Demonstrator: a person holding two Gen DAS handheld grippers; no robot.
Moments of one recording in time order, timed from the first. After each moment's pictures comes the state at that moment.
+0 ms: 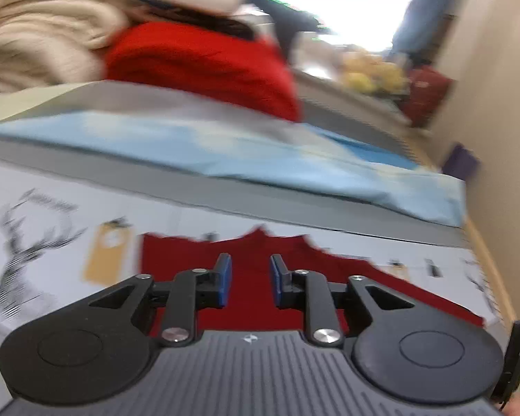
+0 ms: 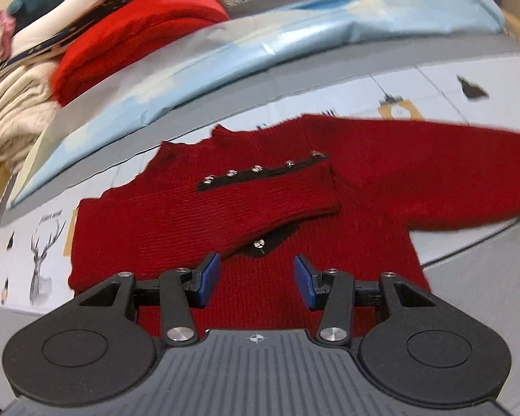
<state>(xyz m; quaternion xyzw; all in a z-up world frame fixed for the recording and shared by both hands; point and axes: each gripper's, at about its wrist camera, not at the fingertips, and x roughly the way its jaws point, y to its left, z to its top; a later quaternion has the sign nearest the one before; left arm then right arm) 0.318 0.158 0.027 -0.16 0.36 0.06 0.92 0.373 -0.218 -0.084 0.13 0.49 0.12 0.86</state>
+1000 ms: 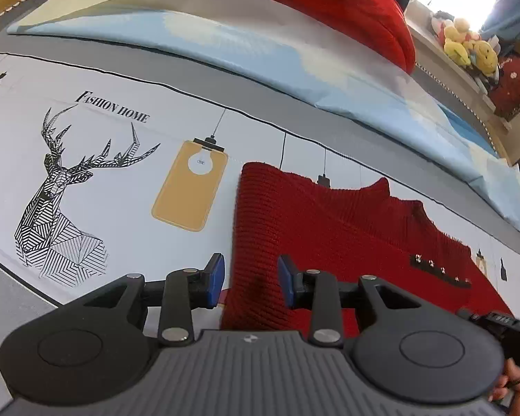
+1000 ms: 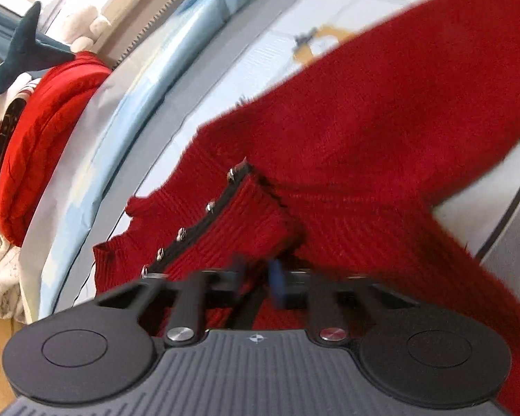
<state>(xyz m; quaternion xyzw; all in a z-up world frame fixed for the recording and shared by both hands) 0.366 0.242 -0.071 -0.21 0.47 0.13 0.85 0.442 -0.257 -0.177 0.35 0.46 0.00 0.82</state>
